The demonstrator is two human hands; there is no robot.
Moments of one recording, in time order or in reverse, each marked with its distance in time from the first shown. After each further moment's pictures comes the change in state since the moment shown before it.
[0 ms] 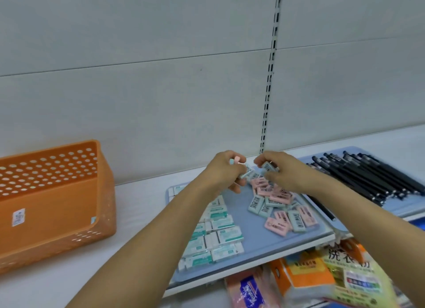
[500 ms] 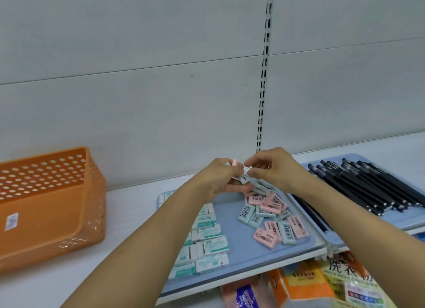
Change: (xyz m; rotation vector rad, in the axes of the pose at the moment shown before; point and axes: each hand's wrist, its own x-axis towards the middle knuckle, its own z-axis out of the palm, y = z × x) left_hand 0.027 0.003 0.014 -0.256 -0.101 -0.127; right_hand 0.017 0.009 -0.005 0.287 0.143 -0.151
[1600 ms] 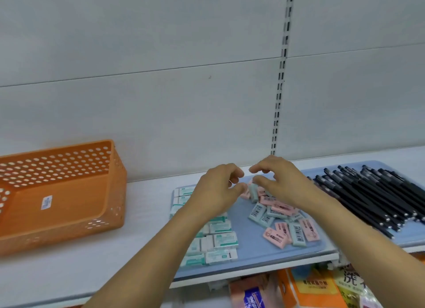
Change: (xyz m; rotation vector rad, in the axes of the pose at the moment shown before) left_hand -0.062 -0.016 -0.007 0.919 0.340 0.335; right_hand -0.014 -0.005 0.018 -0.223 -0.039 -0.066
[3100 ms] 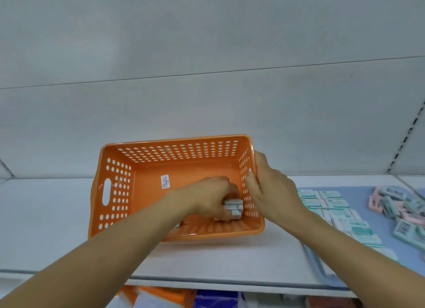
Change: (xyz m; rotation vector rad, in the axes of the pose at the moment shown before) left_hand -0.069 -0.210 -0.171 0.510 -0.366 0.140; right_hand 0.036 -0.253 0.162 -0.103 0.062 -0.126
